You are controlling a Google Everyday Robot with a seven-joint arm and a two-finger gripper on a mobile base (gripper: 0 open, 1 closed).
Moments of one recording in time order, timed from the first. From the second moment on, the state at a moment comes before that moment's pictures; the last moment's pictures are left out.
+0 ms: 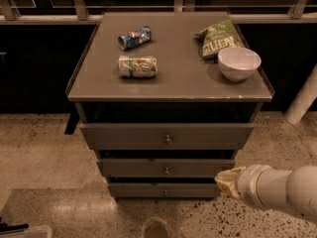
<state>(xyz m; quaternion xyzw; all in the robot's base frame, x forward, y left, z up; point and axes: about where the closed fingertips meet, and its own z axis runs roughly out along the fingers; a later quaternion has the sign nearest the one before) 0.410 -0.193 0.676 -0.31 0.89 0.10 0.33</state>
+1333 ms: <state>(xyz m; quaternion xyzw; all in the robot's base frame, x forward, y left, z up) 0.430 -0.182 0.628 -0.26 0.86 0.06 0.43</state>
